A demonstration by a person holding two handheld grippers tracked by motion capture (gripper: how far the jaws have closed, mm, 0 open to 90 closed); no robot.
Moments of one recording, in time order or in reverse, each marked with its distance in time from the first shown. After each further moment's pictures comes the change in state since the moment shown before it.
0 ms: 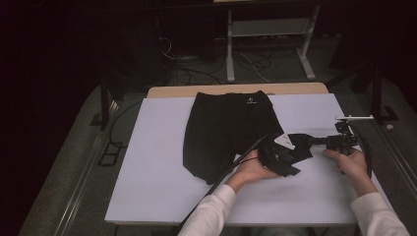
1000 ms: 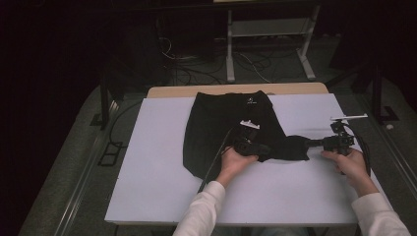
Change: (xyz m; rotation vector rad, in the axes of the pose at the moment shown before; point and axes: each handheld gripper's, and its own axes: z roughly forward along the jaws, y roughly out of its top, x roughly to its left) left arm 0.069 -0.063 -0.039 -0.157 0.077 -0.527; right arm 0.011 0.001 0.006 0.075 0.035 -0.040
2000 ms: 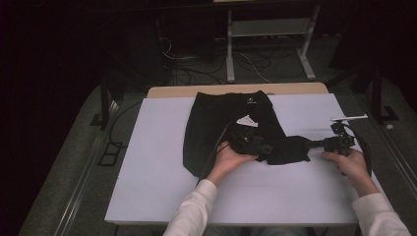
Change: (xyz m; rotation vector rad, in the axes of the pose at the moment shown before) left arm -0.037 0.017 -0.027 -0.025 0.011 0.246; right arm -0.004 -0.001 -0.001 0.011 -0.011 0.010
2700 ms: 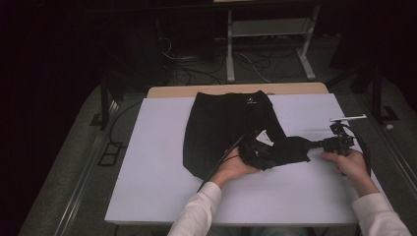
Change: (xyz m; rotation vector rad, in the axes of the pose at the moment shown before) left arm -0.016 -0.017 0.035 0.207 0.031 0.221; right arm 0.000 0.000 0.002 0.011 0.005 -0.001
